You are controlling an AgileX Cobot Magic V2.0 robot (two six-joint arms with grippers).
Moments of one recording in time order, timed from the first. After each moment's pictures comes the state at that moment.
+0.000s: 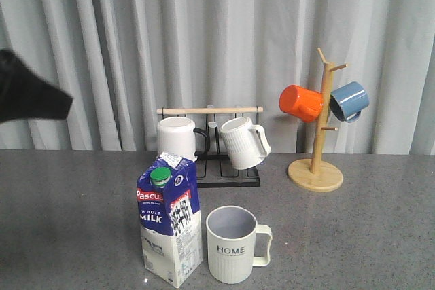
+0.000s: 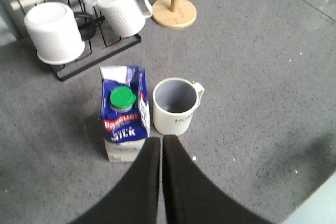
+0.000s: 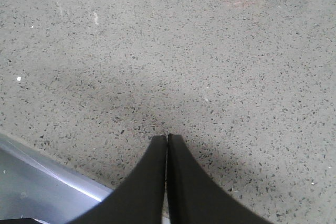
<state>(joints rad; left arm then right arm) -0.29 1.28 -1.78 -0.31 1.22 0.21 0.47 0.57 -0.39 -0.17 0.60 0.20</state>
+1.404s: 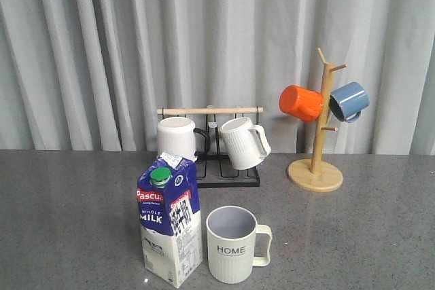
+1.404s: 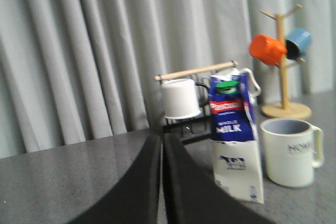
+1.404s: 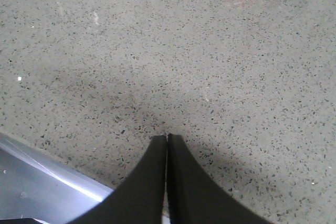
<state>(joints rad) -0.21 0.13 -0.20 -0.05 0.01 0.14 0.47 0.57 -0.39 -0.17 0.60 0.20</state>
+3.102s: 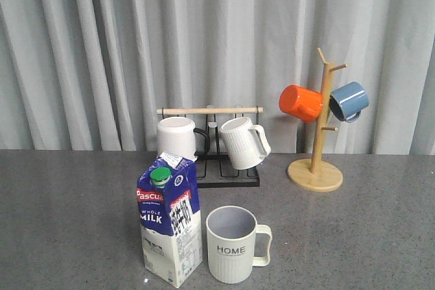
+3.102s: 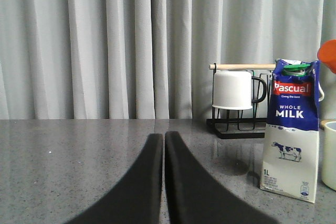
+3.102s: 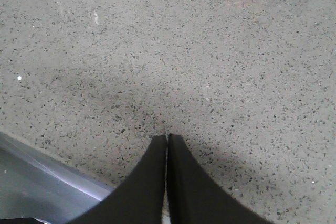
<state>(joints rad) -0.03 -0.01 0.02 -0.05 -0.10 0.02 0.47 0.56 -0.39 -0.17 0.61 0.20</state>
